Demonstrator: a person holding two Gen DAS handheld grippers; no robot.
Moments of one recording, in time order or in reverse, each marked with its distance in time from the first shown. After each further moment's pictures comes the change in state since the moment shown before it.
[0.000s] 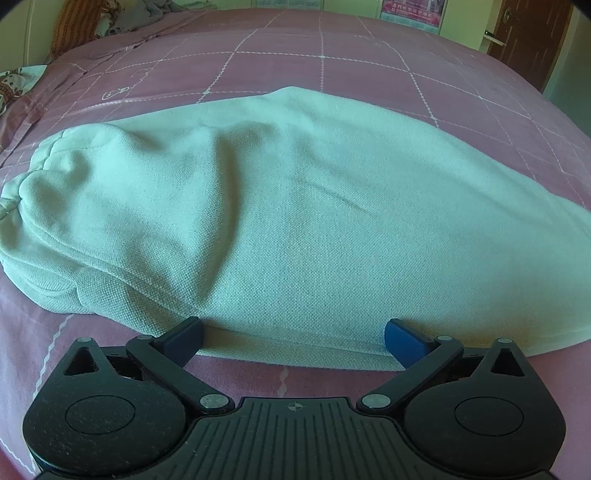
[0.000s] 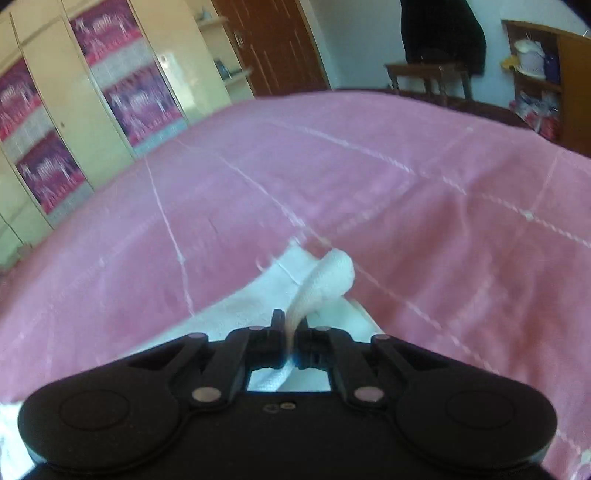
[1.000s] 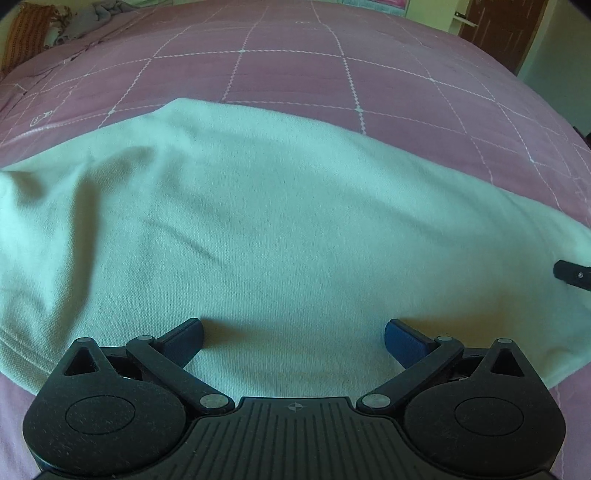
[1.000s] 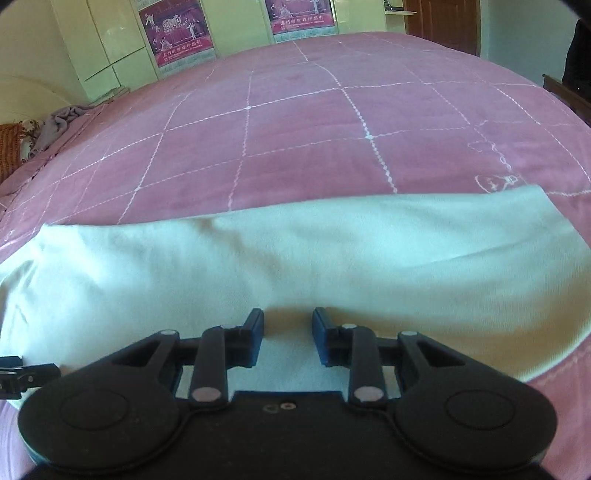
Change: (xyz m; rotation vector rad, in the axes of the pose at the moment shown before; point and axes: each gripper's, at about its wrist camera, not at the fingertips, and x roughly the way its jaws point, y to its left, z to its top) left arm 0.028 -0.092 0.042 0.055 0.037 -0.067; right arm 0.021 0.141 -0.057 -0.453 0.217 0.209
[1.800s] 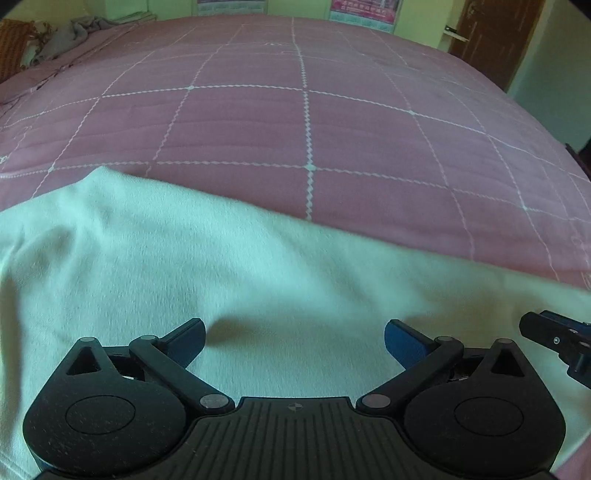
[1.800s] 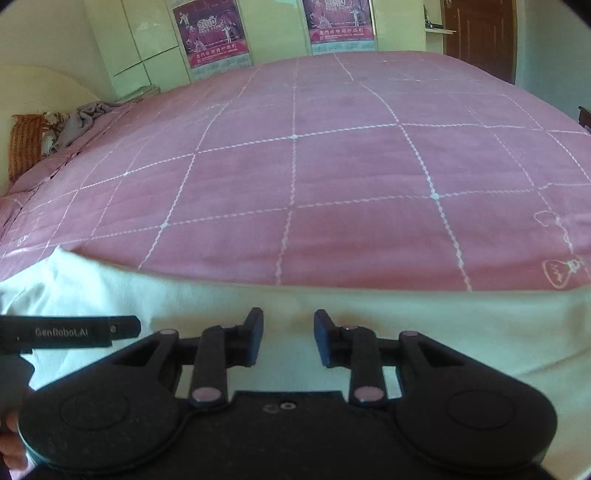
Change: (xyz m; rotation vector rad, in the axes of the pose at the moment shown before) left arm 0.024 -0.049 0.053 0.023 -0.055 -0.056; right arm 0.015 0.029 0.038 -0.087 -0.022 0.087
